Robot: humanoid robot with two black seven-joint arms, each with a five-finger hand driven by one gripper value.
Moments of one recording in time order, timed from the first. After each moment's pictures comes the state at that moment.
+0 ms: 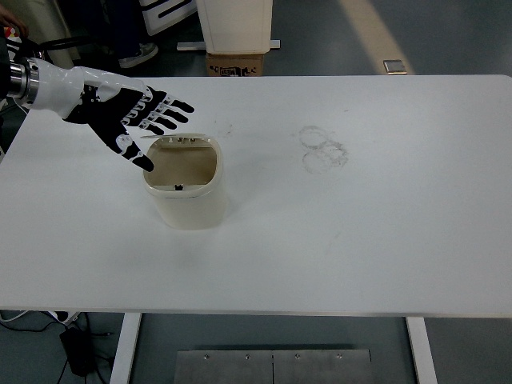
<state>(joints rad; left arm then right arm) -1.70 0.86 0.29 -1.34 0.25 -0.61 0.14 -0.04 0.00 0.32 0.20 -0.22 0.03 0.48</state>
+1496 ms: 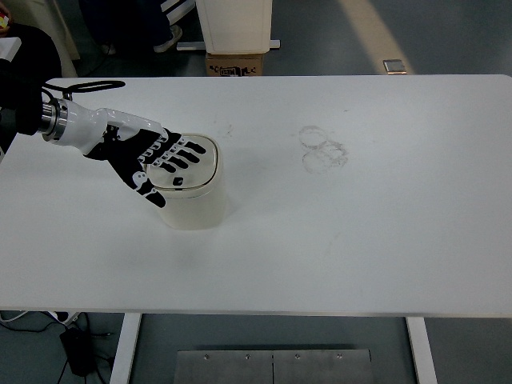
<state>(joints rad) -1.58 0.80 0.29 -1.34 0.26 -0.60 0.13 -0.04 0.00 0.31 0.20 -0.22 0.03 0.48</state>
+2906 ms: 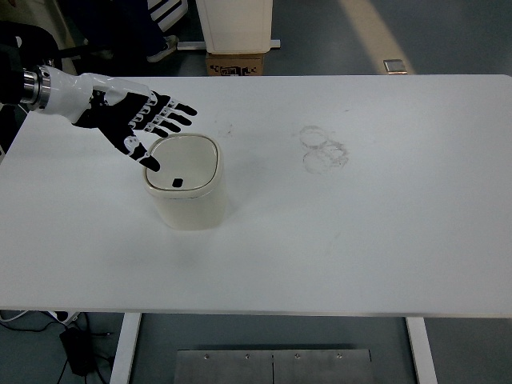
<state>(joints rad) -1.62 0.82 0.22 -1.25 0.24 -0.60 0.13 -0.04 0.00 0.31 0.20 -0.22 0.03 0.48</state>
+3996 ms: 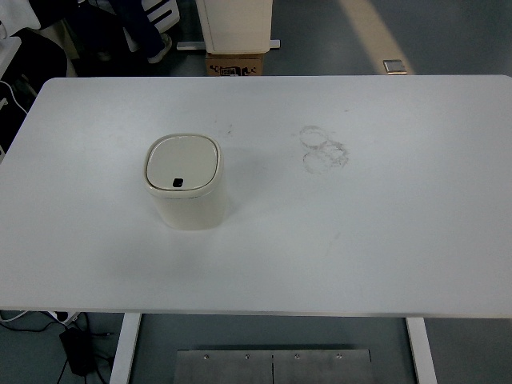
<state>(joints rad) -1.27 0.69 -0.30 -0.79 -0.14 -0.39 -0.04 -0.04 0.00 0.31 0.20 -0.22 0.03 0.49</state>
